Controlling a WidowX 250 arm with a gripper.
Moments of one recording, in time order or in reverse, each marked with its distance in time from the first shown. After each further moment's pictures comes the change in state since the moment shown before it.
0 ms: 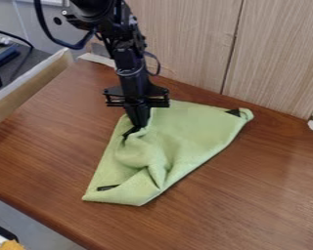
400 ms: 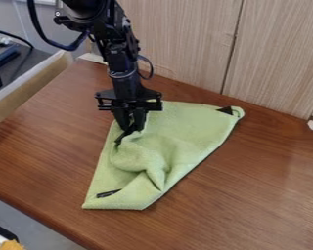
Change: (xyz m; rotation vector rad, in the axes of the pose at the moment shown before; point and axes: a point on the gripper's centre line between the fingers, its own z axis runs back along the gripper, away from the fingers) arm -0.008 0.006 0.000 0.018 0.048 0.044
